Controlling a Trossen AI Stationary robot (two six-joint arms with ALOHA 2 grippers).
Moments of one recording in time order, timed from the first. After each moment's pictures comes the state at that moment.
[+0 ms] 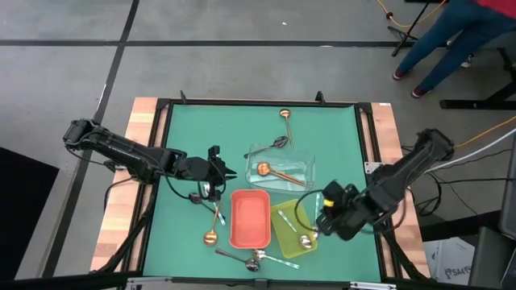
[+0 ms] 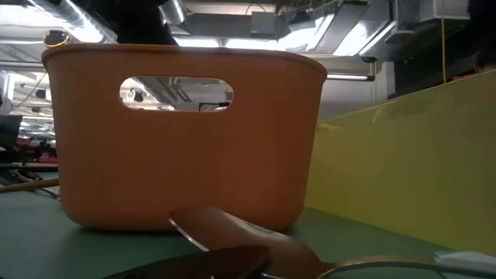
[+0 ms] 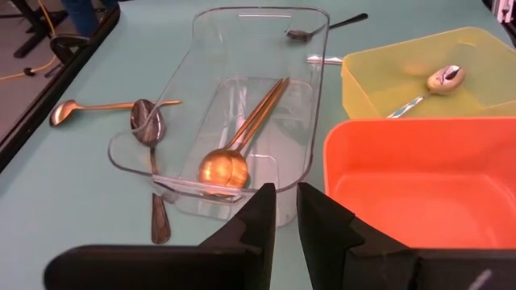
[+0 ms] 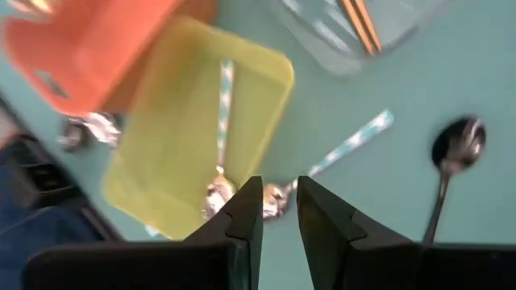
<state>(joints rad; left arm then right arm) -0.22 1.18 0.72 -0.14 -0.34 -0.12 0.71 1.44 1.31 -1.16 0.30 1.50</state>
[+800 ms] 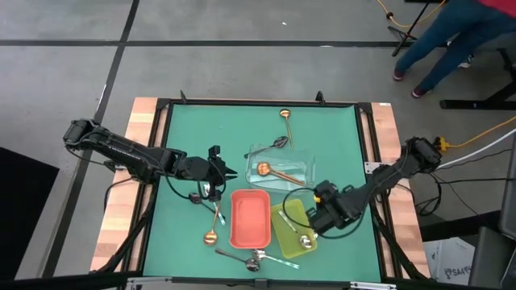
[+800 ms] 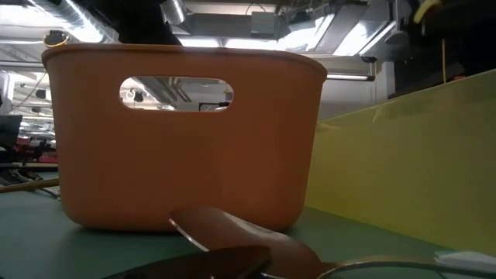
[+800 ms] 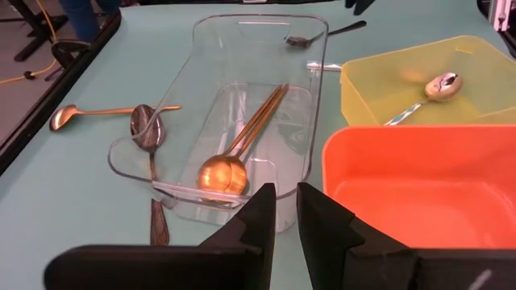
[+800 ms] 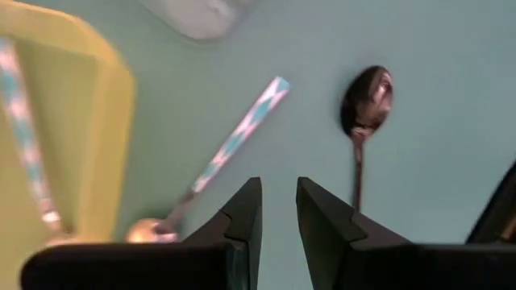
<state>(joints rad) -0.22 1.18 0.72 -0.12 -0.34 -0.12 0.58 1.62 1.19 -1.25 0.17 1.61</state>
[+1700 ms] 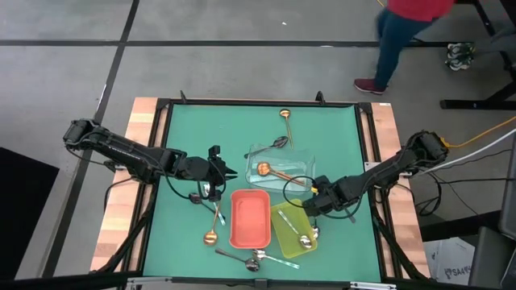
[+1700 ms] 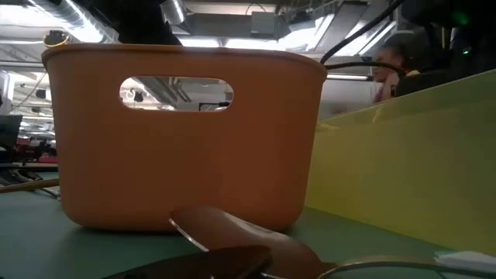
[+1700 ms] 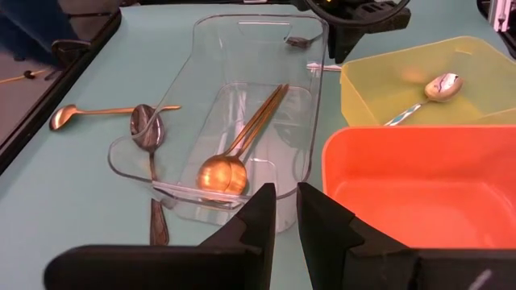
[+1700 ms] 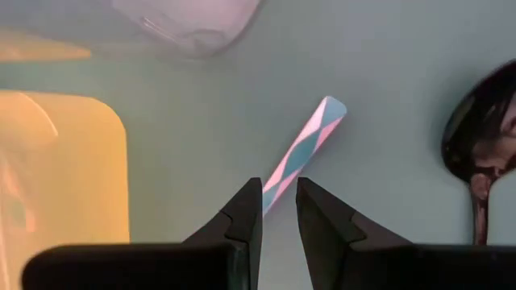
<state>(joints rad) -0.22 1.18 0.72 -0.12 -0.34 -0.12 0.45 1.51 0.81 -0.72 0.09 1.60</state>
